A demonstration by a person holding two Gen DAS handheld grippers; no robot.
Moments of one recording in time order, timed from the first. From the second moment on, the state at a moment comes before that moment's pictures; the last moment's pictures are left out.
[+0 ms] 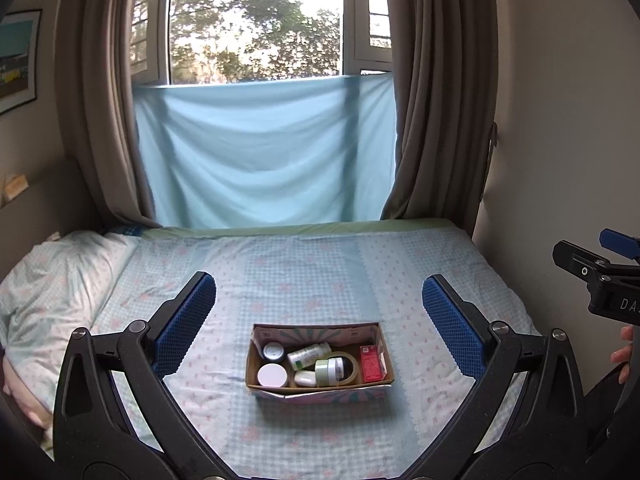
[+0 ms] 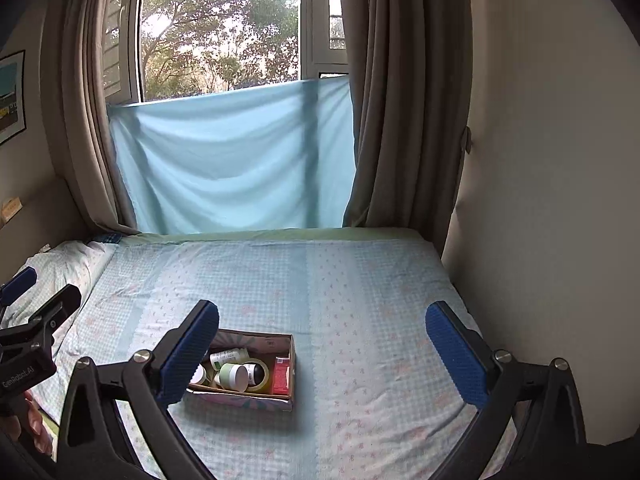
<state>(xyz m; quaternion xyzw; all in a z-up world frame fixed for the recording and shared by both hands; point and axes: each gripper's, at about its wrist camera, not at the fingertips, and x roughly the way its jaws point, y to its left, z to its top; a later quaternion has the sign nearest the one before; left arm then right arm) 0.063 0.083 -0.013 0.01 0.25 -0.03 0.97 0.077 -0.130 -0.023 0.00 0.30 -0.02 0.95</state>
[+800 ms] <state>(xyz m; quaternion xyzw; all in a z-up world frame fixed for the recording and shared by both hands) 0.045 0.068 -0.006 0.01 0.24 -0.03 0.97 0.057 -0.141 -0.013 0.00 0.28 -0.02 0.96</state>
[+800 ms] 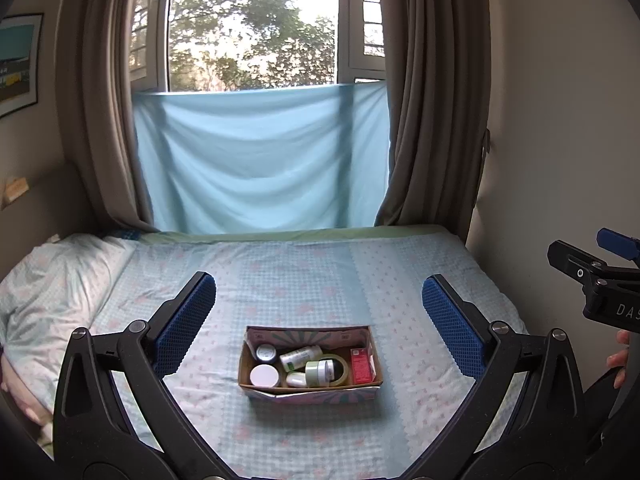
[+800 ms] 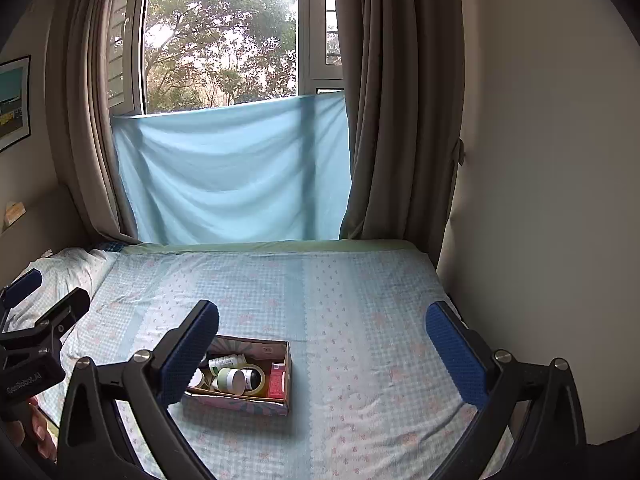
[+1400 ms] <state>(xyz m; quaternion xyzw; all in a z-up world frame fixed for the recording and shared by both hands) 0.051 0.069 -0.006 0.01 0.24 -0.02 0.97 0.059 -0.142 -0.015 0.00 0.28 -0.02 0.96</state>
